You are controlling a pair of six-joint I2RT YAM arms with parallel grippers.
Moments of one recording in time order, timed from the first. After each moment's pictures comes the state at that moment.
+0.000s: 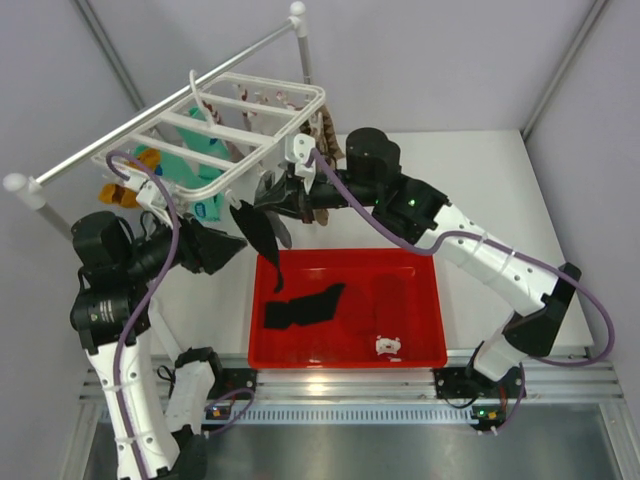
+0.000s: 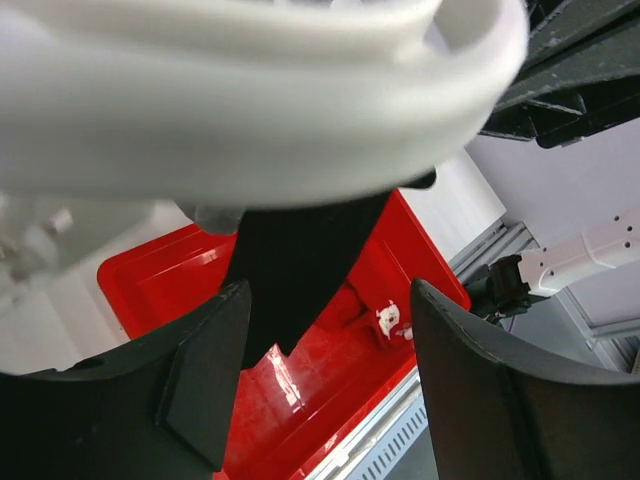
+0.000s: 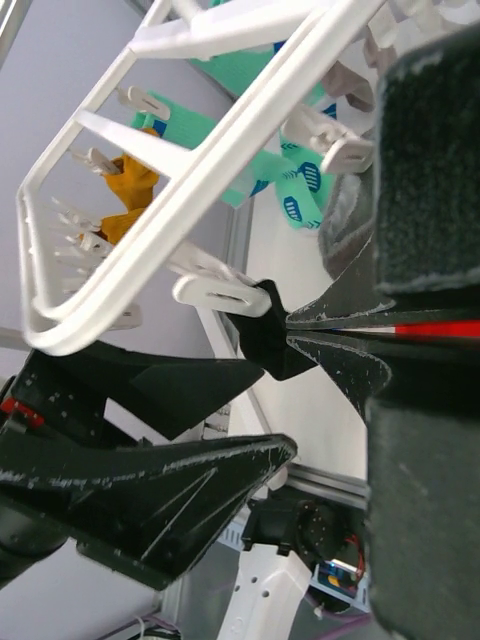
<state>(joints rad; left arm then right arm) 0.24 0.77 1.32 -0.93 1.00 -0.20 0.97 1.59 1.78 -0.23 -0.62 -0.25</state>
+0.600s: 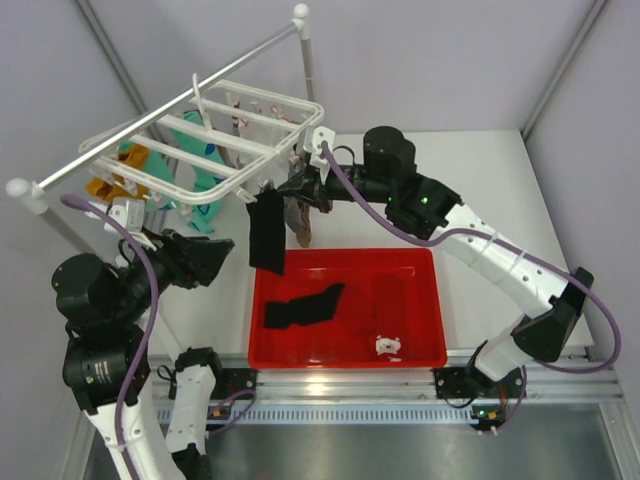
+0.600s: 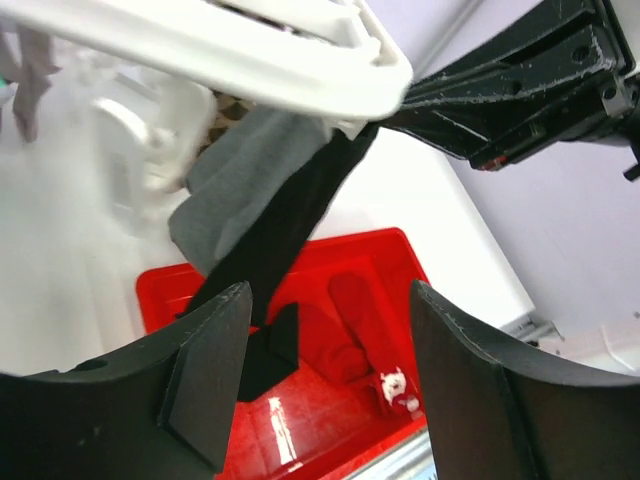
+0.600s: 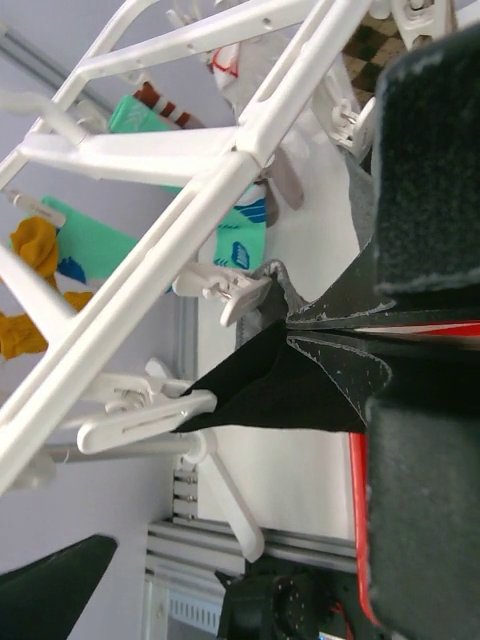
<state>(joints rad) 0.23 0.61 1.39 -0.92 0.76 -0.41 0.88 1.53 1.67 -0.22 -0.53 -0.28</state>
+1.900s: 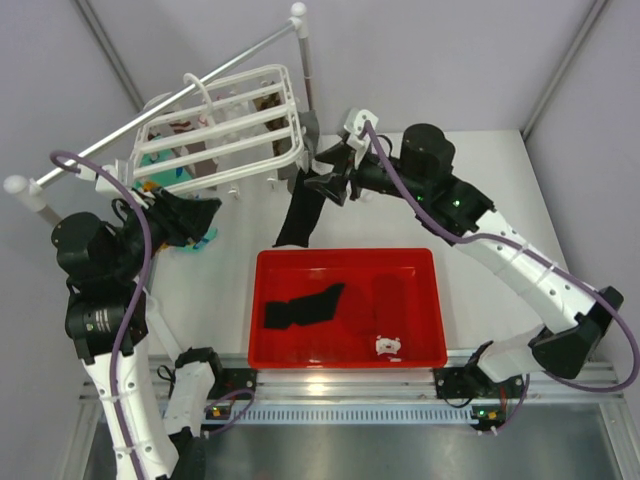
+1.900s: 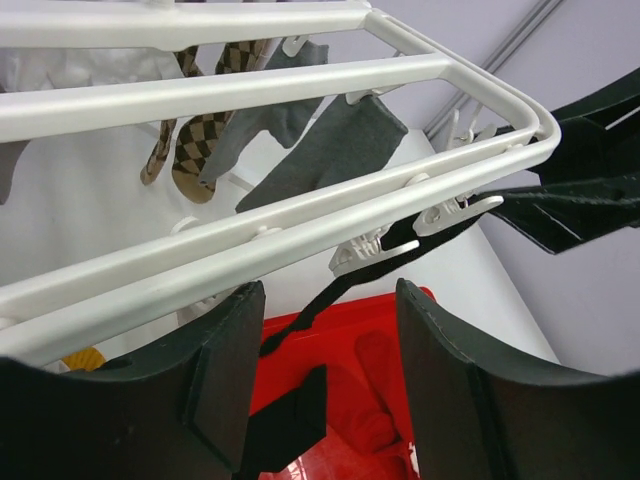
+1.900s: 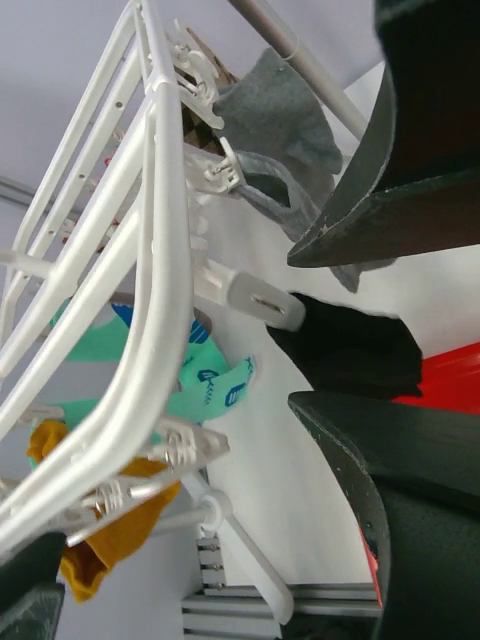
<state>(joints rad) 0.23 0.75 1.37 -0.69 0.67 -0.45 0.78 1.44 1.59 -0.18 -0.40 -0.20</state>
